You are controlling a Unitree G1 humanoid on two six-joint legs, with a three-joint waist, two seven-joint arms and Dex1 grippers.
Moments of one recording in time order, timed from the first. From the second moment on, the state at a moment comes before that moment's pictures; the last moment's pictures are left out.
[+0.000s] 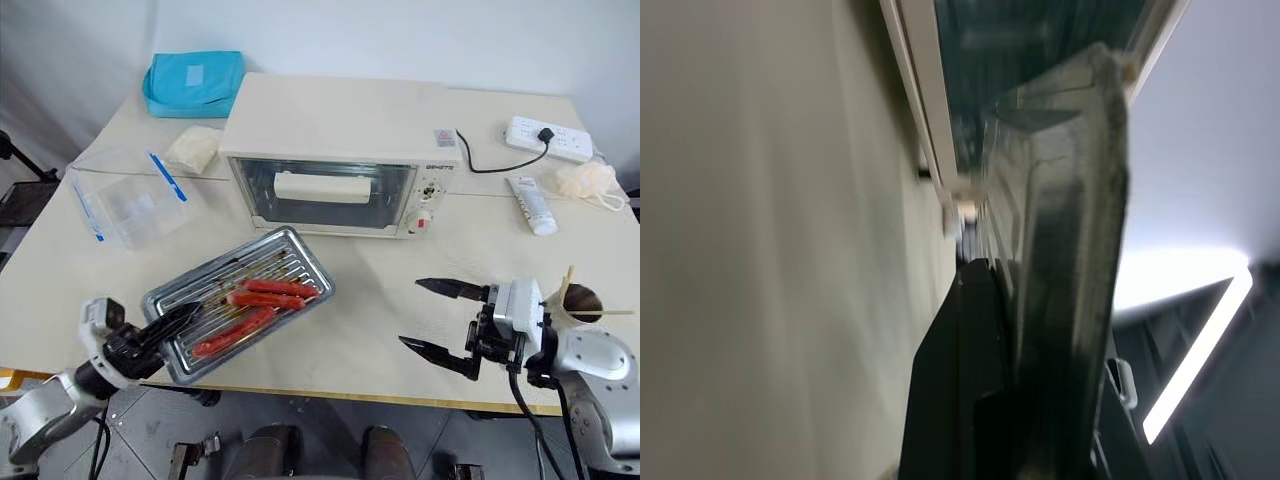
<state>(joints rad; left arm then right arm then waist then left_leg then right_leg) 0.04 0.57 0.45 -0.02 -1.94 1.21 -0.09 0.16 -0.71 -0.33 -0.43 0.67 0.16 1.16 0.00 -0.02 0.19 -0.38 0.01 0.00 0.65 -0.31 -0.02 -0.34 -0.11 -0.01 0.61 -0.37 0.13</state>
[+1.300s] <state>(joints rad) -0.55 0.48 0.11 0.21 -1.07 1.30 -0.48 0.38 -0.67 -0.36 -0.64 0.64 0.16 0.96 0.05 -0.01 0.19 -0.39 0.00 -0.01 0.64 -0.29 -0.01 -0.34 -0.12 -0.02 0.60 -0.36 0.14</state>
